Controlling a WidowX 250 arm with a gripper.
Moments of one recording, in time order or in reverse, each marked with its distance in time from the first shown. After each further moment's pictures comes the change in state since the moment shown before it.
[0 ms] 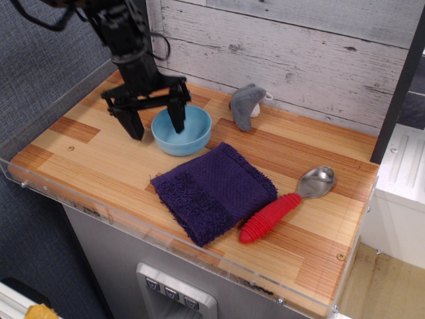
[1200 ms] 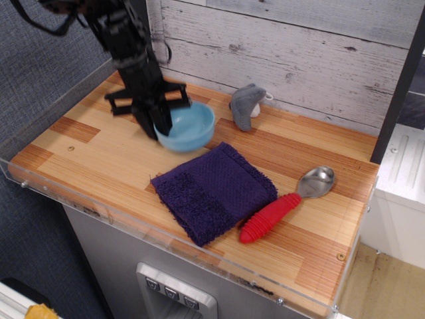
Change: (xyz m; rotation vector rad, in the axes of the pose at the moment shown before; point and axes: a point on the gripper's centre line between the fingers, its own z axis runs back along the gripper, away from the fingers) arm 0.005 0.000 0.015 -0.088 0.021 -0.188
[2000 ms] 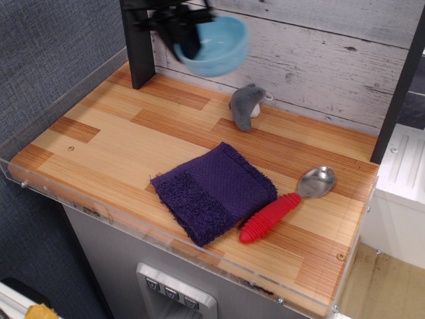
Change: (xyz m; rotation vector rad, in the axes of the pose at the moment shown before) arm 0.009 -0.085 0.075 -0.109 -0.053 -0.300
